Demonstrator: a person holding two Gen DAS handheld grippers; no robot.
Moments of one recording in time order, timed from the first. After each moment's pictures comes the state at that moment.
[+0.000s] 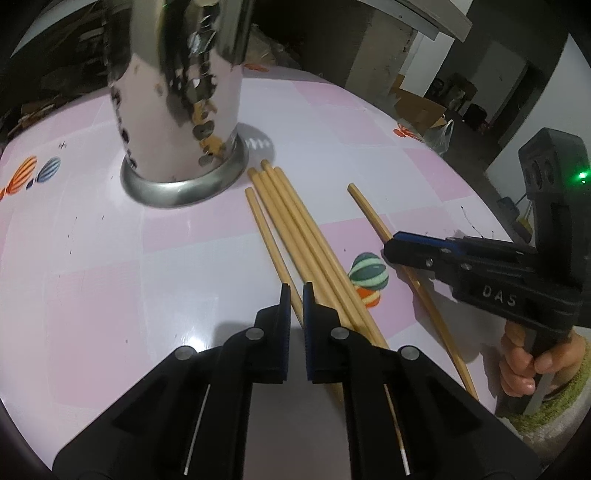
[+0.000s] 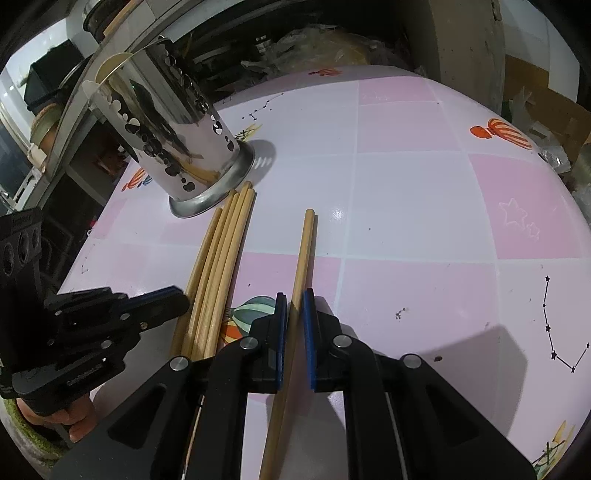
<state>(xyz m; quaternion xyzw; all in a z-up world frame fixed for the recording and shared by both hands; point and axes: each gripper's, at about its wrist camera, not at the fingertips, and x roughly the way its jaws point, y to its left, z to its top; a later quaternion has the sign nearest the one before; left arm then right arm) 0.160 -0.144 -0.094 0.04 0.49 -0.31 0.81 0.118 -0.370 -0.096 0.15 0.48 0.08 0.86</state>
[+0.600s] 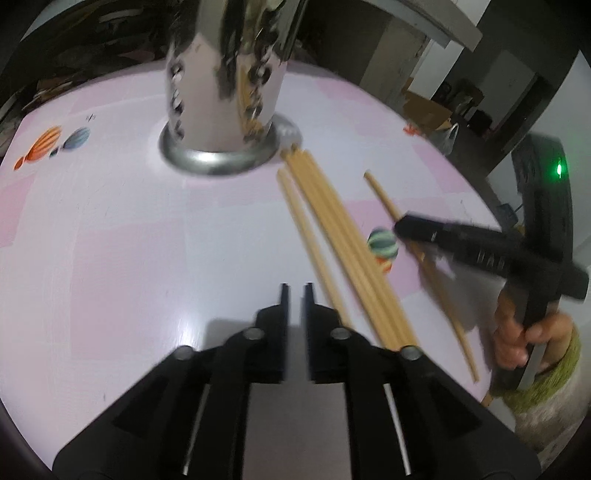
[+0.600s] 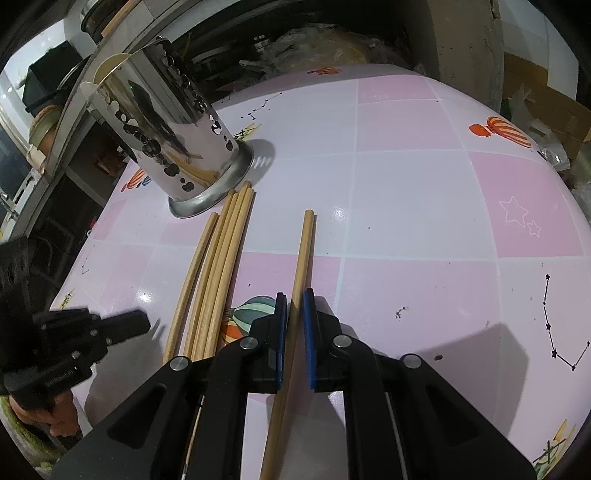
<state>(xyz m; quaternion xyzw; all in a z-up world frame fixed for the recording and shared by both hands) 0.156 -0.112 -0.088 0.02 0.50 -0.30 0.81 0.118 -0.368 -0.095 0.15 0.49 0.07 0.86</state>
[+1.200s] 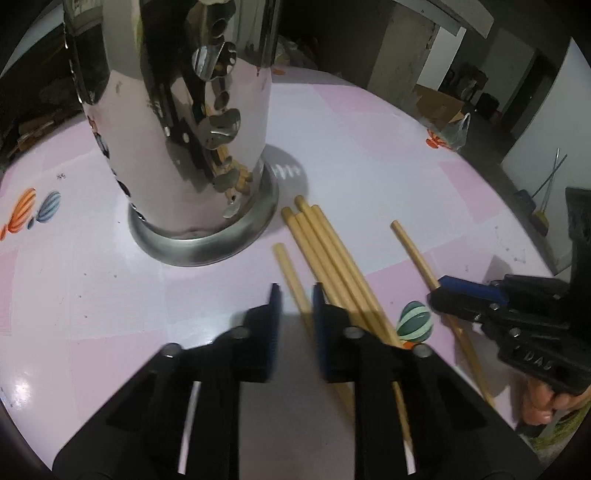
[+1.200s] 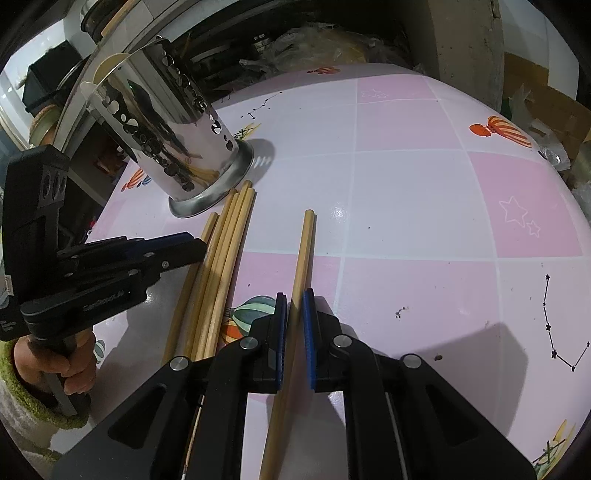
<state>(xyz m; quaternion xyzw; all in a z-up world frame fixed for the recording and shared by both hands) 0.209 -0.157 -0.094 0.08 0.49 -0.28 0.82 0.118 -0.369 -0.097 0.15 0.49 0.07 0.86</state>
